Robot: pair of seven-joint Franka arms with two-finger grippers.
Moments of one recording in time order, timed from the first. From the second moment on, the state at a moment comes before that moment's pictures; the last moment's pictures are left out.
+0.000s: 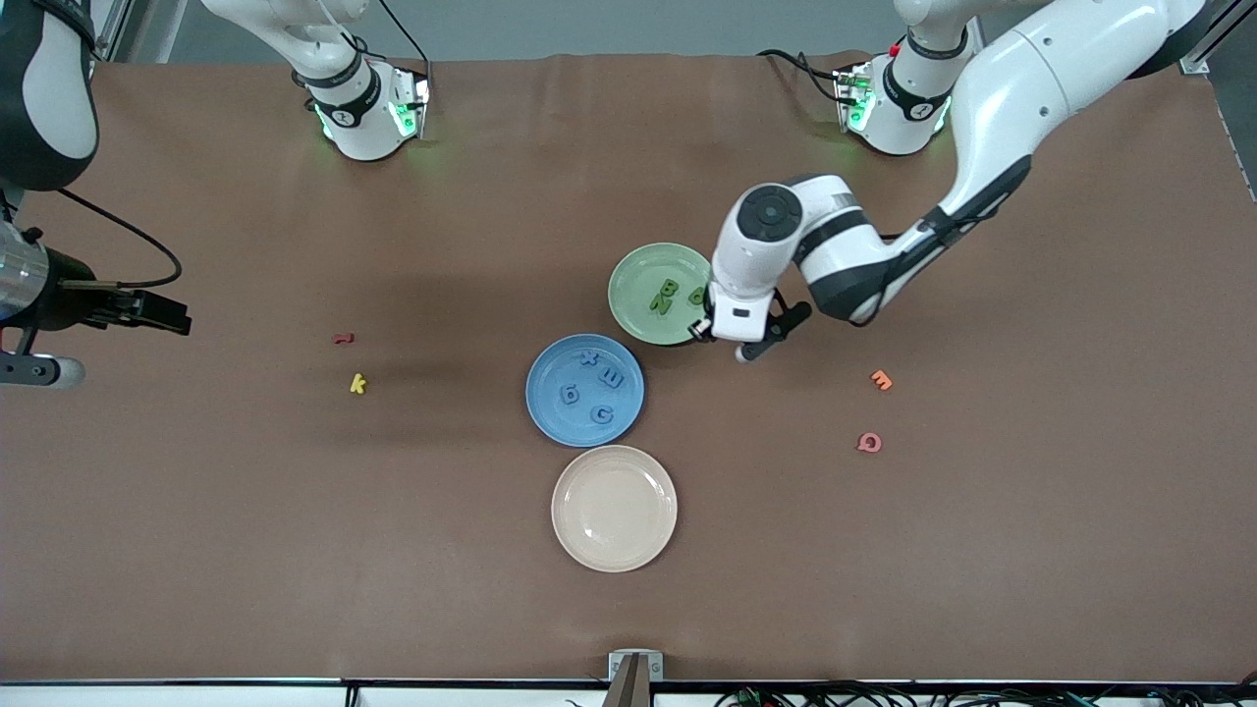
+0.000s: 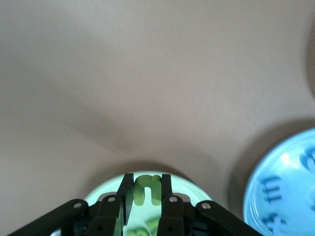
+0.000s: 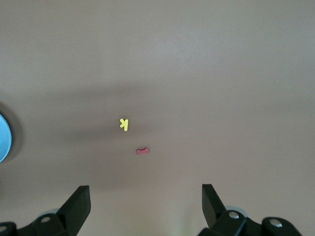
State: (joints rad) left arm 0.26 0.75 -1.08 -1.94 0.78 2.22 -1.88; right arm -0.05 0.20 0.04 -1.44 -0.05 1.52 0.07
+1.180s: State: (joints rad) left arm 0.02 0.77 -0.93 -1.88 0.78 2.22 -2.01; right arm -0.06 0.01 0.05 -1.52 -0.02 1.42 0.06
